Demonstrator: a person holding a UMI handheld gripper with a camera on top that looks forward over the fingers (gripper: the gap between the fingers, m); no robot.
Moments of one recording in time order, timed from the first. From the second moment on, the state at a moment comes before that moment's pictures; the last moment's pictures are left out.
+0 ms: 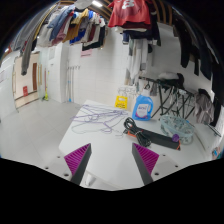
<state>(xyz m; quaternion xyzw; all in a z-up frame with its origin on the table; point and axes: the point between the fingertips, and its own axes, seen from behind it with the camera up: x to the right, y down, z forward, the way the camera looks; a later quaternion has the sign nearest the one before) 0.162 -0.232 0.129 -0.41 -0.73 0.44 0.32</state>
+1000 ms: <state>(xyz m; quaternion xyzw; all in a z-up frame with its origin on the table) -0.045 0.031 0.089 -0.59 -0.58 0.40 0.39</state>
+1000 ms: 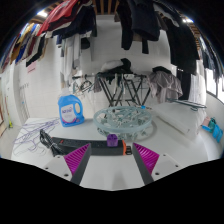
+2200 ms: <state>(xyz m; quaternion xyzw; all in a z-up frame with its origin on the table) -0.166 0.033 0.034 -0.60 -0.57 0.41 0.38</state>
